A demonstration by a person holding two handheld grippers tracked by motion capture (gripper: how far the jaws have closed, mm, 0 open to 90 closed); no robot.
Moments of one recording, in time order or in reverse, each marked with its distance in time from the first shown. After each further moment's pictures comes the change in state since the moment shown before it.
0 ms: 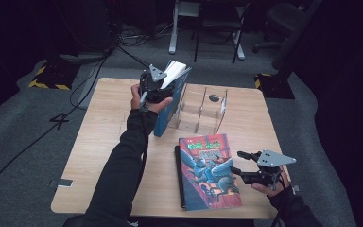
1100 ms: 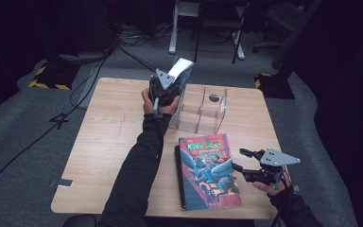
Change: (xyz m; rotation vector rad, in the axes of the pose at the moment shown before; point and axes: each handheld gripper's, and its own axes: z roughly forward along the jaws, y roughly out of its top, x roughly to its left) left arm -0.027 -0.016 0.016 -0.184 0.101 -0.073; right arm -0.002 0.003 -0.005 -0.052 -0.038 0.016
